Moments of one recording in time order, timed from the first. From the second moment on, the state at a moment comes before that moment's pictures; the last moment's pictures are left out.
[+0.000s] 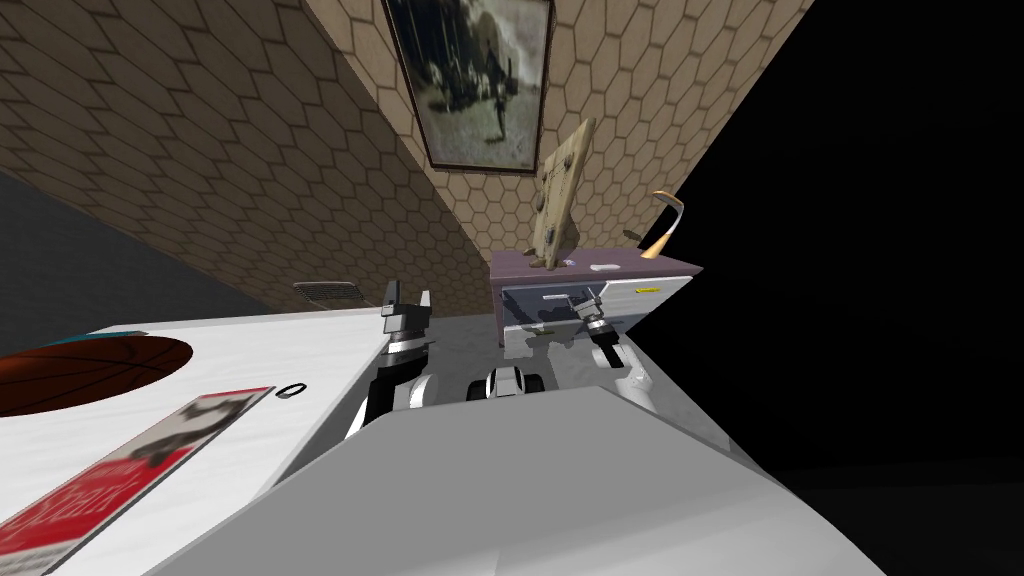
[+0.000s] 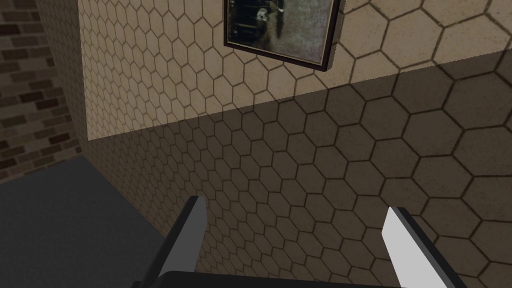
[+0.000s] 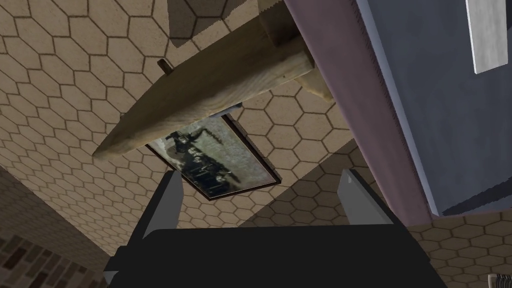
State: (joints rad) left arm 0.50 0.00 -0.06 -2.24 0.00 -0.44 0.12; right arm 0.18 -0.25 -0.33 -1.60 0.57 -0.61 1.61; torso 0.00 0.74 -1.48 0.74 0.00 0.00
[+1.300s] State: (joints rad) left arm 0.50 0.00 -0.06 -2.24 0.00 -0.44 0.12; right arm 0.10 -0.25 -0.39 -1.40 0.67 -0.65 1.95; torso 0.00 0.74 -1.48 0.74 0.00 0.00
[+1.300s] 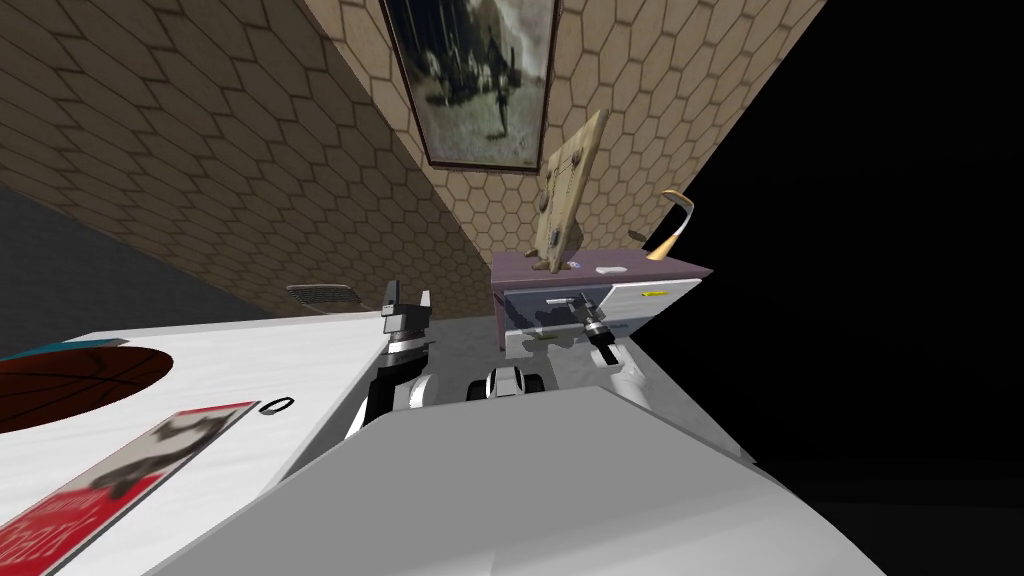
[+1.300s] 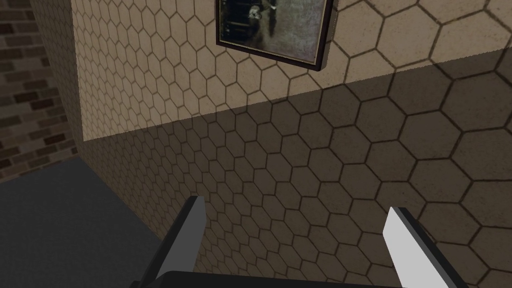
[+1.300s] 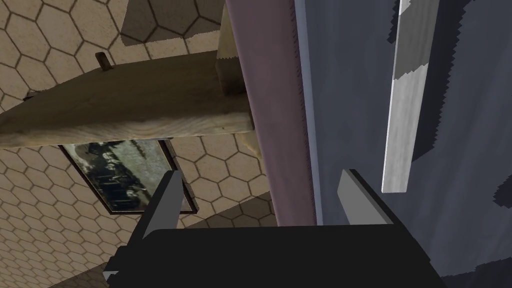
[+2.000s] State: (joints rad) left arm 0.50 0.00 -0.06 -2.24 0.00 -0.44 0.12; right arm 0.05 -0.22 -0.42 -1.29 0.73 -0.67 2.14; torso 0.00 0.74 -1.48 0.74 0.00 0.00
